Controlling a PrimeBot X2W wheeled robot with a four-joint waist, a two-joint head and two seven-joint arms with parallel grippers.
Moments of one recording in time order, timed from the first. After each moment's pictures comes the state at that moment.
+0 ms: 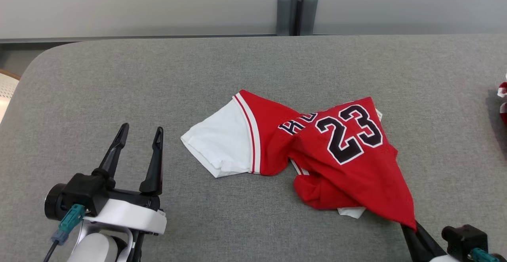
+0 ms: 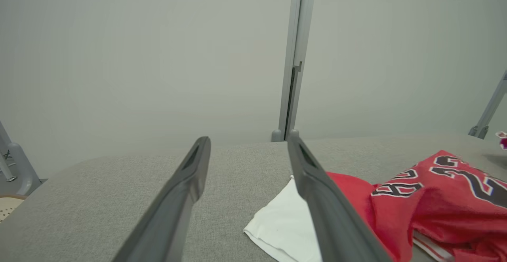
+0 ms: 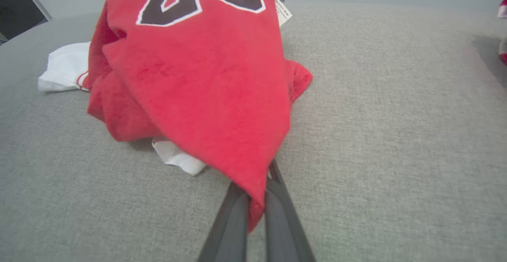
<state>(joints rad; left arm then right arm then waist) -0.15 0.28 -0.31 0.06 -0.42 0.10 -0.25 0.12 -0.17 0.13 0.10 0.20 0.13 0.03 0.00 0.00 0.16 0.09</state>
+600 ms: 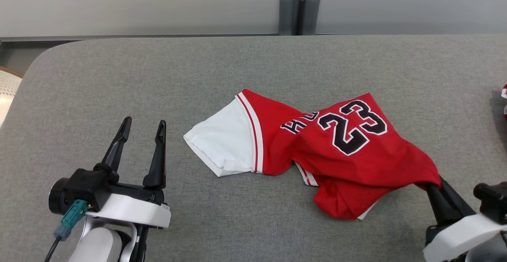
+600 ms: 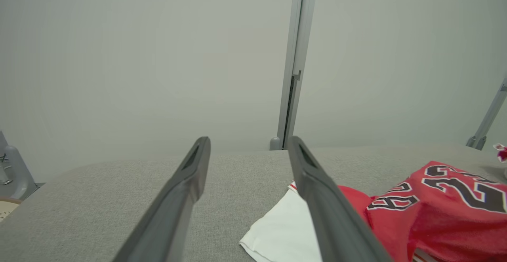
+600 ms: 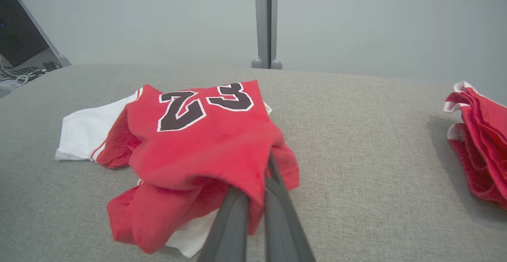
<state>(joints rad) -0.17 0.26 -0.31 0.07 -0.42 0.10 -0.26 0.12 -0.19 0.03 -0.21 0.24 0.13 0.27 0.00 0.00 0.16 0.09</state>
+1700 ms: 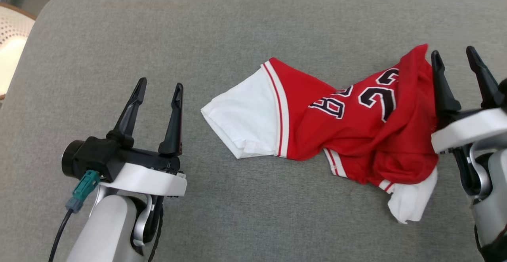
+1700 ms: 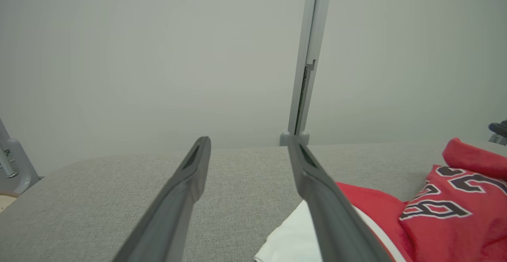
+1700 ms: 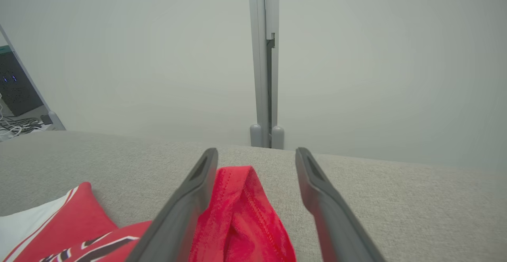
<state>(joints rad) -0.31 0.16 -0.27 0.10 -0.34 0.03 -0.26 -0.50 -0.28 0.10 0.36 0.28 0.13 -0.11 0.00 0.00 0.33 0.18</state>
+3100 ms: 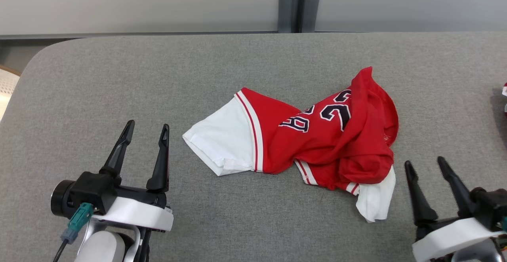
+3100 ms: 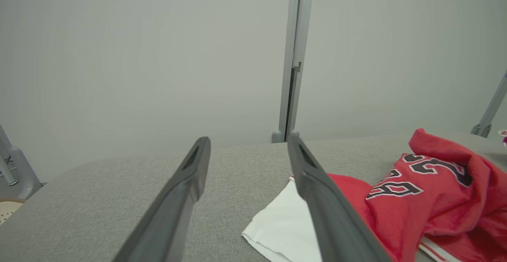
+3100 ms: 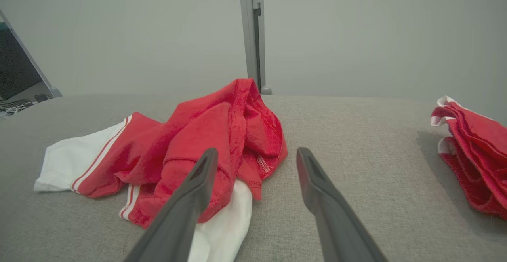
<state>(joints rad) -0.13 0.22 -0.25 0.06 -0.33 0.06 -0.23 0.07 -0.16 0.01 -0.10 0.20 0.13 0.04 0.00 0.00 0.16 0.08</state>
